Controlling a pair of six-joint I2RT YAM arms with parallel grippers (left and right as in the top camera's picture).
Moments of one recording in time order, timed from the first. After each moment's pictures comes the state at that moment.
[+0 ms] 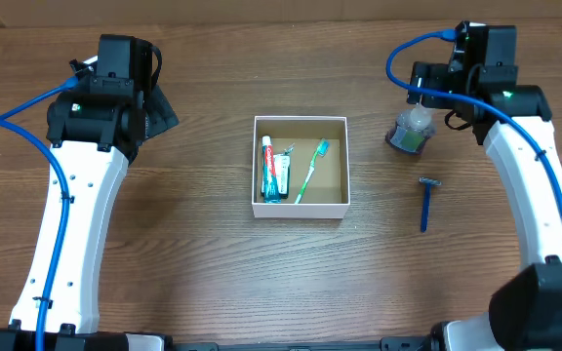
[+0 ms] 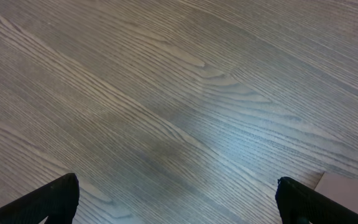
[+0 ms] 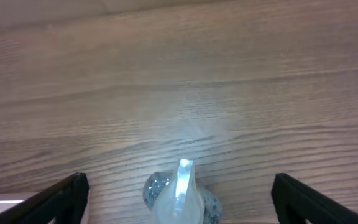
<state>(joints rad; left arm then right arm) -0.11 1.55 1.62 -1.18 -0.39 -0.59 0.01 1.67 1.48 -0.69 0.02 0.12</state>
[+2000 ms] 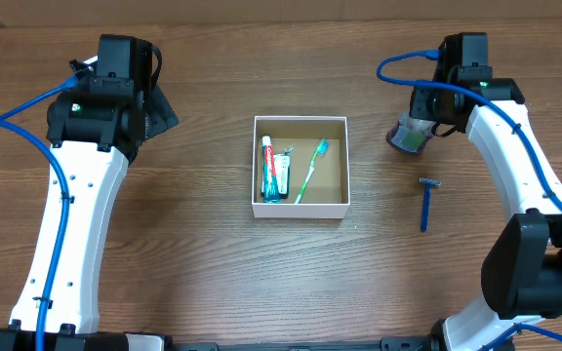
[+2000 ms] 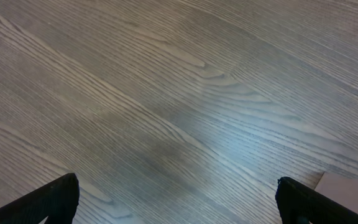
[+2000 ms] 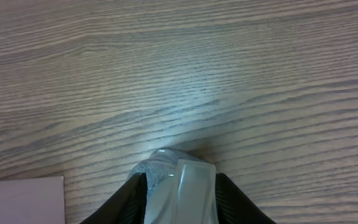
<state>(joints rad) -0.11 1.55 1.62 -1.18 -0.39 -0.59 0.01 1.82 1.48 -0.72 0.02 0.15</state>
